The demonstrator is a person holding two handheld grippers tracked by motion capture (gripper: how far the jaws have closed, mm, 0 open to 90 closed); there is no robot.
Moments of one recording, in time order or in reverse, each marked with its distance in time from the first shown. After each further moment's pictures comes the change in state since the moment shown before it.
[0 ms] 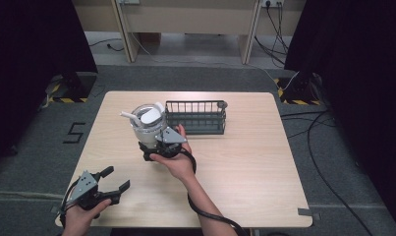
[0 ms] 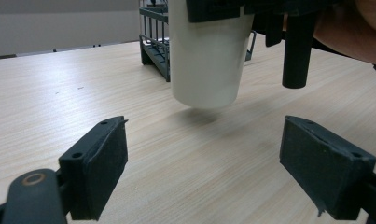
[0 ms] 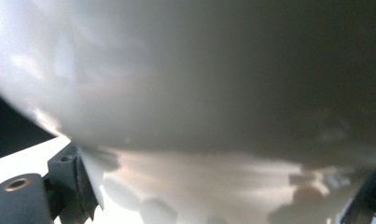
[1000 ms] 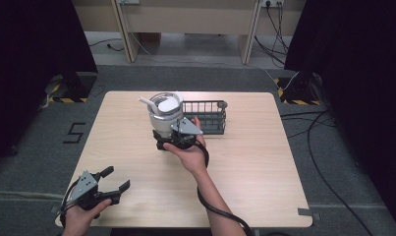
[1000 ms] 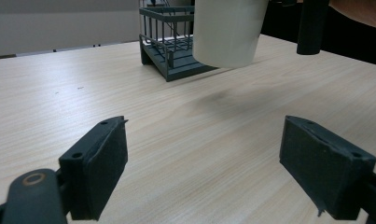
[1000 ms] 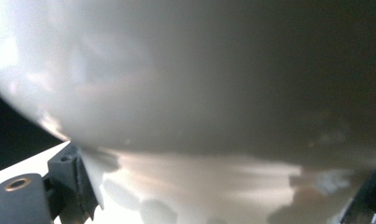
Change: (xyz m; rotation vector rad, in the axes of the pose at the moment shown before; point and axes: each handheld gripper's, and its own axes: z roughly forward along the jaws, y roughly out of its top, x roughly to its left) left arm 0.000 0.000 0.000 0.000 -0.001 0.000; right arm -0.035 0.020 -0.025 -0.029 -0.107 0.037
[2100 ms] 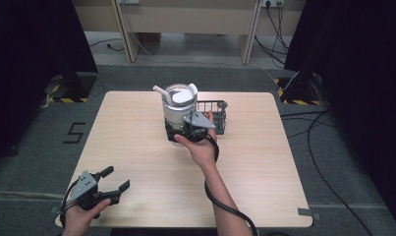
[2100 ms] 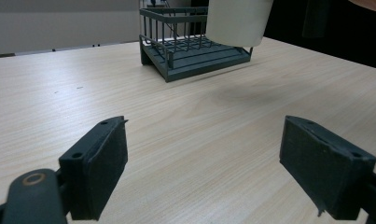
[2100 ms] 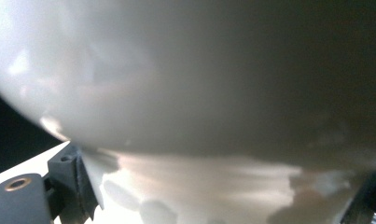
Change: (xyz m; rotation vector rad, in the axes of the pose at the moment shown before) left arm 0.001 0.000 0.000 -0.004 -0.002 -0.011; right arm -0.031 0.015 -0.014 -0.021 -0.085 0.021
